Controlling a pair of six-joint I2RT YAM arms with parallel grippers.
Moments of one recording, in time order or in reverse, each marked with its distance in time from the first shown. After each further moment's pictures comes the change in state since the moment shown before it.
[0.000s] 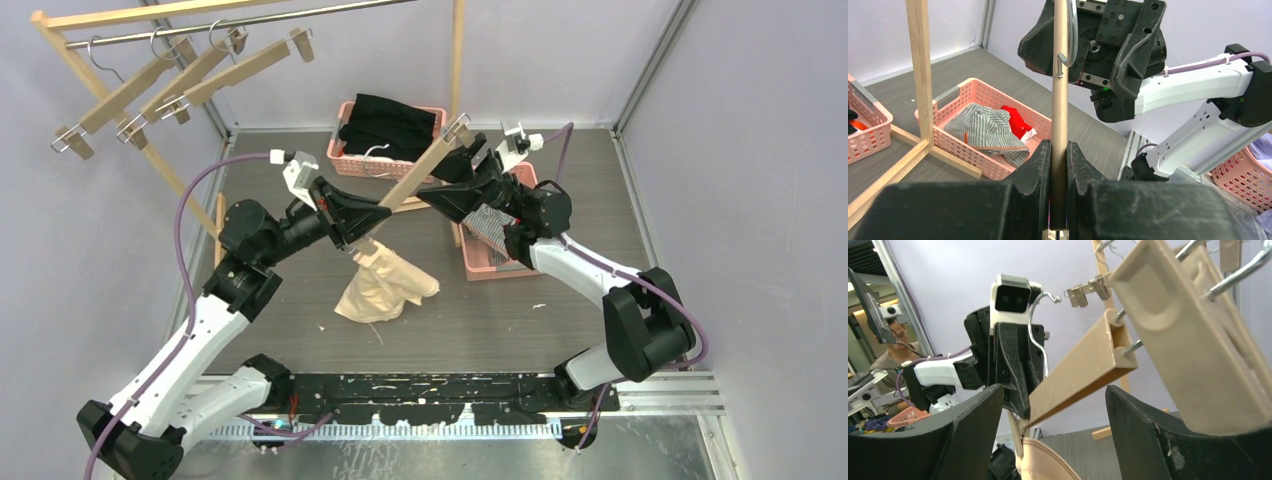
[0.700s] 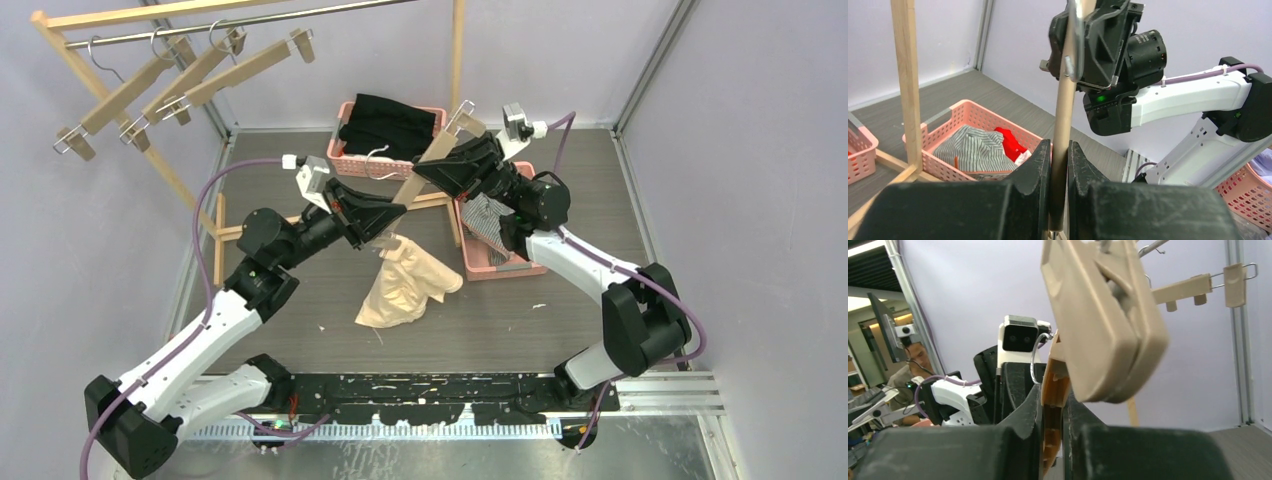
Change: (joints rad) left arm -0.120 0.058 -0.074 0.226 -0.135 -0.032; right arm 0.024 0.036 0.101 0.016 0.056 0.036
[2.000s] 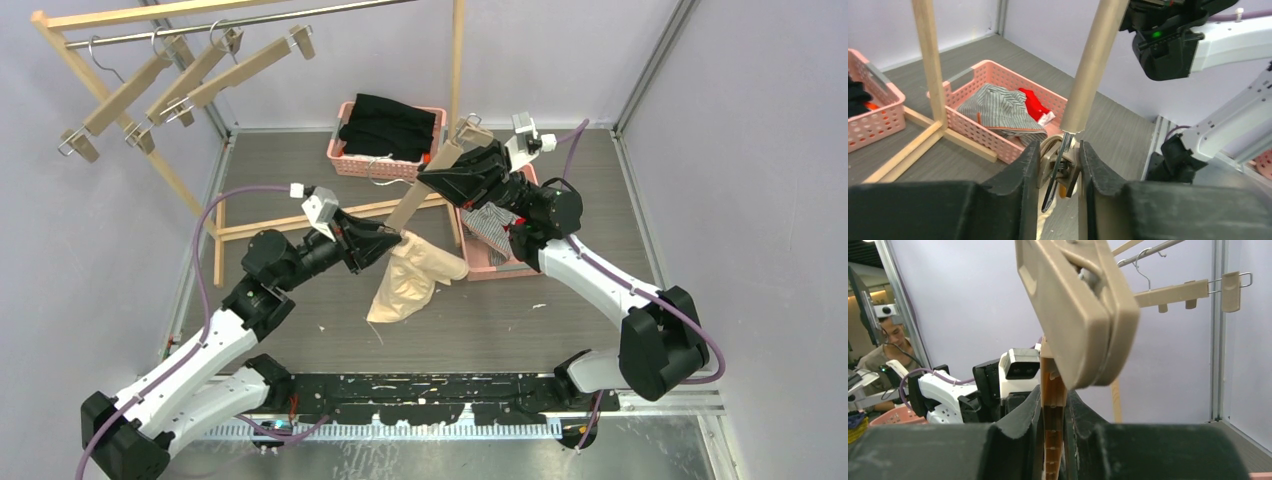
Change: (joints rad) left arm -0.013 -0.116 -0.162 -0.086 -0.043 0.144; right arm 0.013 -0.127 -0.045 -0.126 -0.013 -0.134
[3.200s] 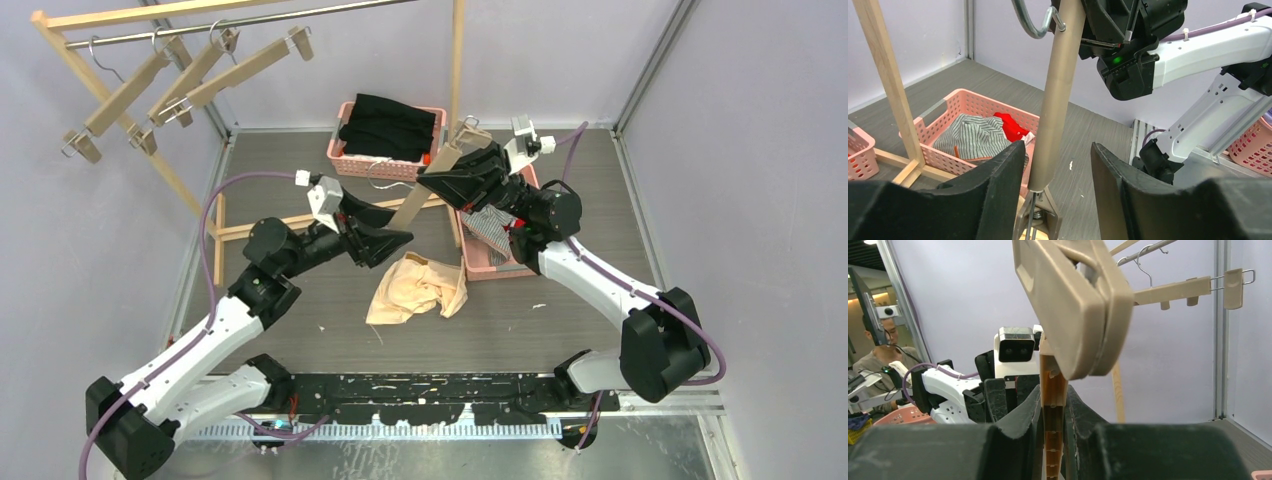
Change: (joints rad) left arm 0.000 0.087 0.082 0.097 0.127 -0.001; right arm 0.004 -0.011 -0.019 -0.004 0.007 0.003
